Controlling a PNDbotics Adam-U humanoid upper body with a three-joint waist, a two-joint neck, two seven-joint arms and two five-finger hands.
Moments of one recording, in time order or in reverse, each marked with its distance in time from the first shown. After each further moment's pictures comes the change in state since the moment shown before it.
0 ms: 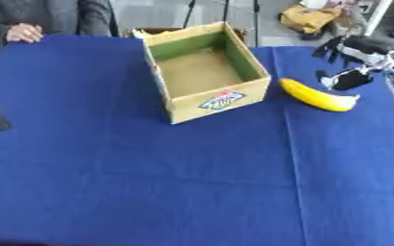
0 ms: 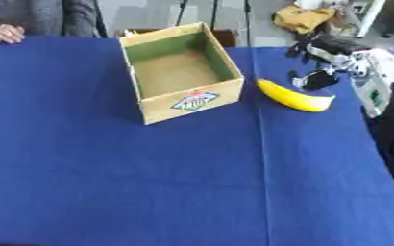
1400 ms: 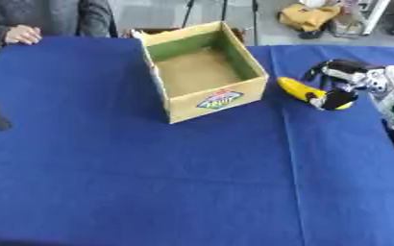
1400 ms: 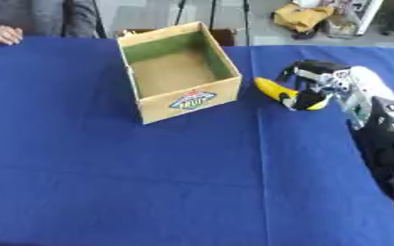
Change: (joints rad) left arm 0.003 0.000 0.000 0.000 0.000 -0.001 -0.004; right arm 0.013 0.053 0.011 0.079 0.037 0.013 0.047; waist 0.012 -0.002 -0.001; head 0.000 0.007
